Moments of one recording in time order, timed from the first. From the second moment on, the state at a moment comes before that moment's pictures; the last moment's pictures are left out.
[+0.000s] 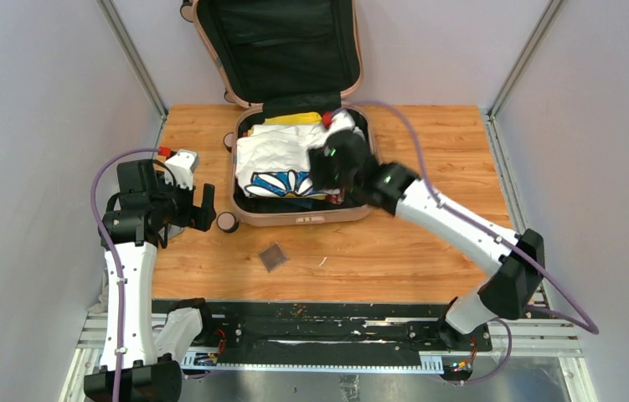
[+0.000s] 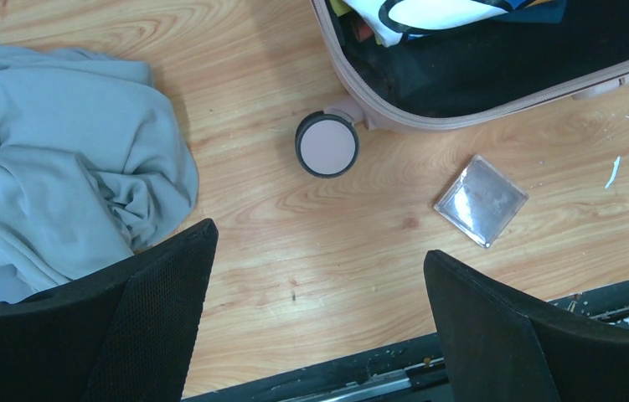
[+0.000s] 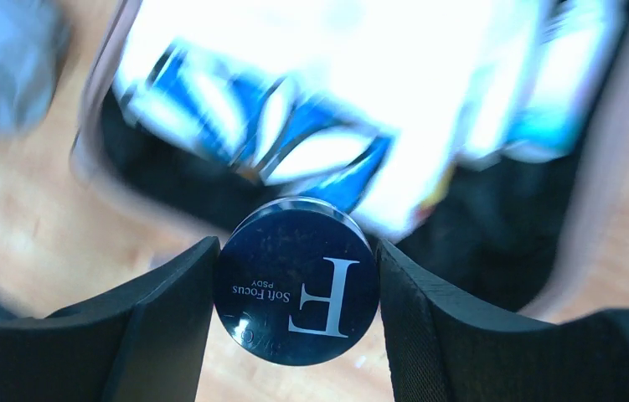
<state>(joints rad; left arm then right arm) 0.17 0.89 1.10 -0.99 0.33 0.31 0.96 1.50 1.38 -0.48 0.28 0.32</state>
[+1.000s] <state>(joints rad) 0.17 0.89 1.10 -0.99 0.33 0.31 0.50 1.95 1.63 -0.63 0.16 0.39</state>
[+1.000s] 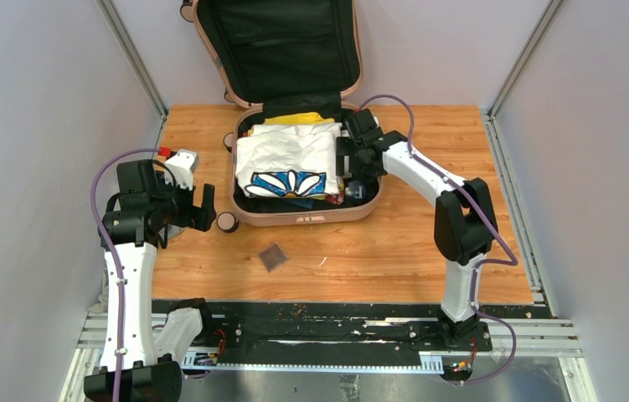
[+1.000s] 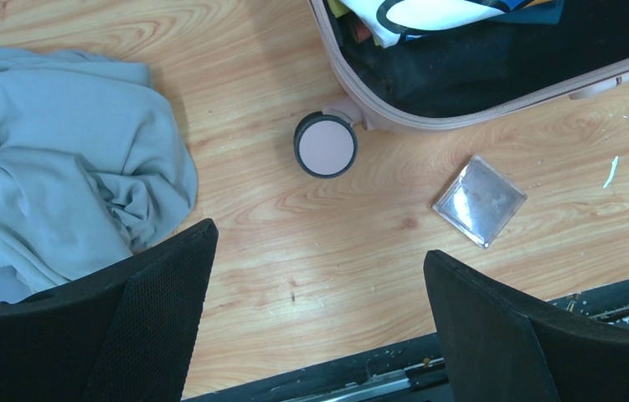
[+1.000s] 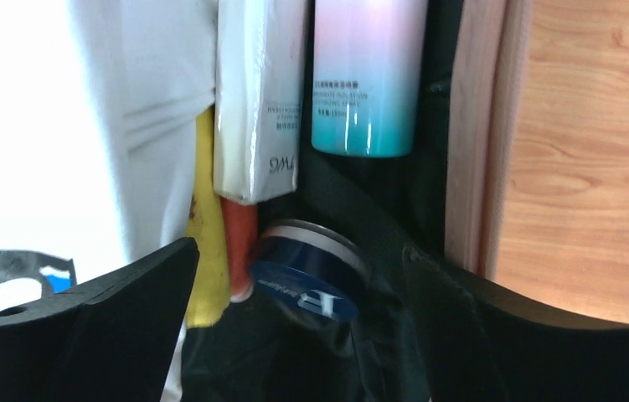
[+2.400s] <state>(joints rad) 0.17 0.83 1.10 -1.00 0.31 0.31 1.24 2.00 1.43 -0.39 0.19 0.23</state>
